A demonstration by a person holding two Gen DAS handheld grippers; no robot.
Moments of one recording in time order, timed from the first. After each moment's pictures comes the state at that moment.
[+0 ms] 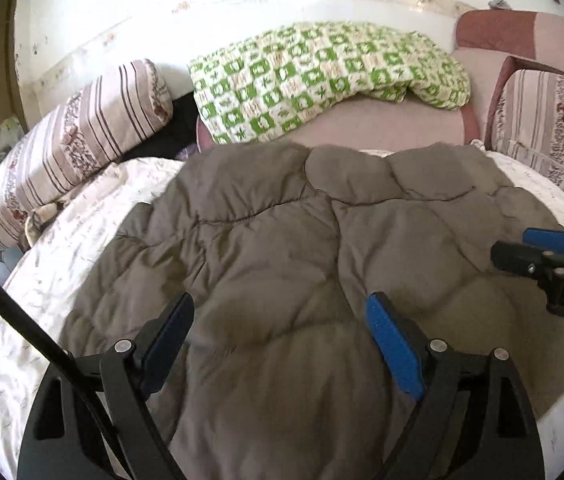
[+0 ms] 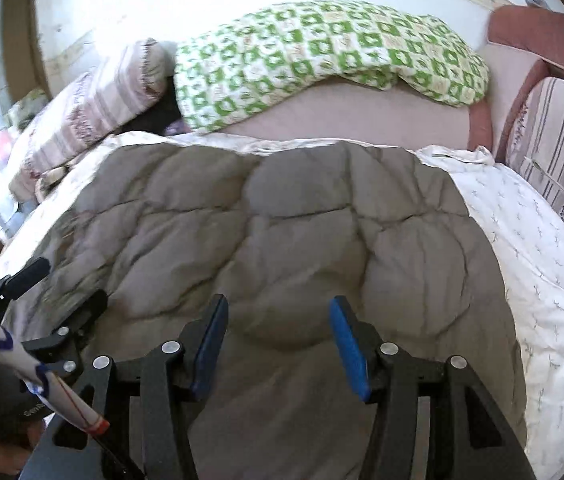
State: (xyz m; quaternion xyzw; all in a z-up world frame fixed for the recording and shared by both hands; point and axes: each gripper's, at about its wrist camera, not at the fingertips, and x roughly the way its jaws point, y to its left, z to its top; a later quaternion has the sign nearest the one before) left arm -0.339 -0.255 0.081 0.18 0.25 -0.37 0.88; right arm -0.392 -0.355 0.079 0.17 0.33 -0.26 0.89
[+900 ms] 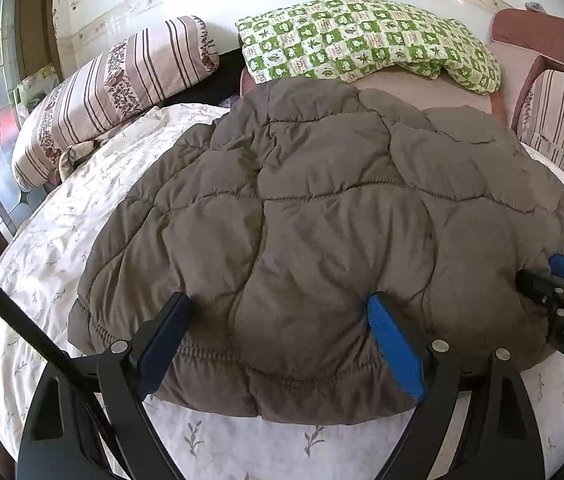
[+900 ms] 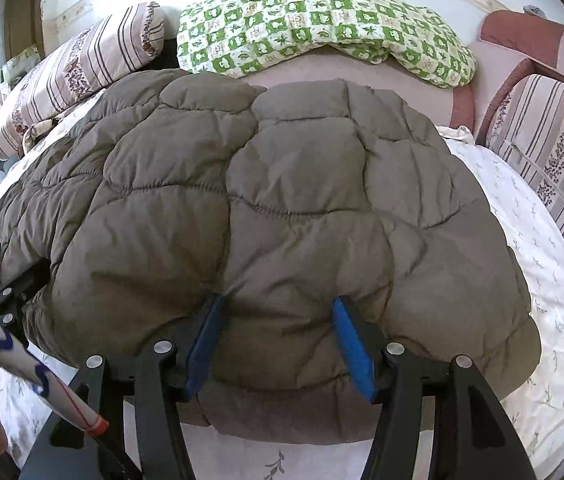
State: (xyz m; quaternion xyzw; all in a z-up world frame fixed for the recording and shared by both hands) left arm -0.353 -0.193 0.050 0.16 0.31 -0.31 0.88; right arm -0.417 -0.311 0.033 0.13 0.38 -0.29 0.87
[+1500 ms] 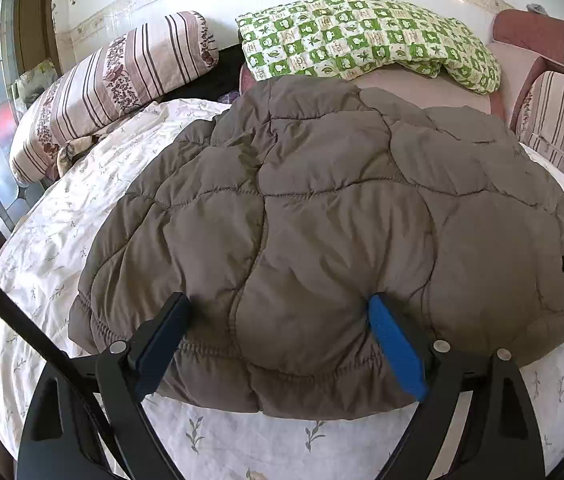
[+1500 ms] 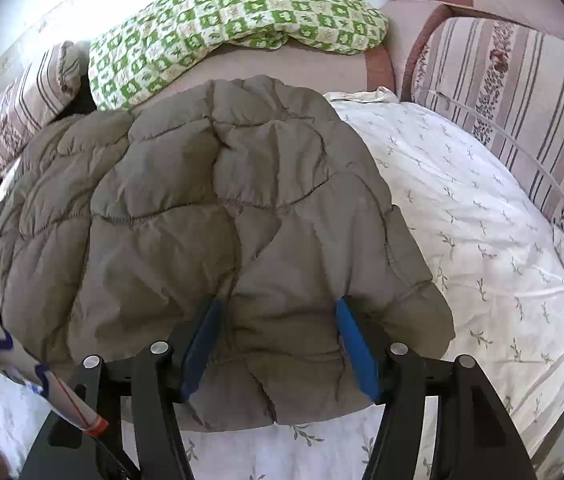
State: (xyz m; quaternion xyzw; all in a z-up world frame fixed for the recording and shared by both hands) left arm -0.351 -0.191 0.050 0.16 0.32 -0.31 0.88; right arm -0.473 -0.357 0.035 0.21 0.36 -0.39 0.82
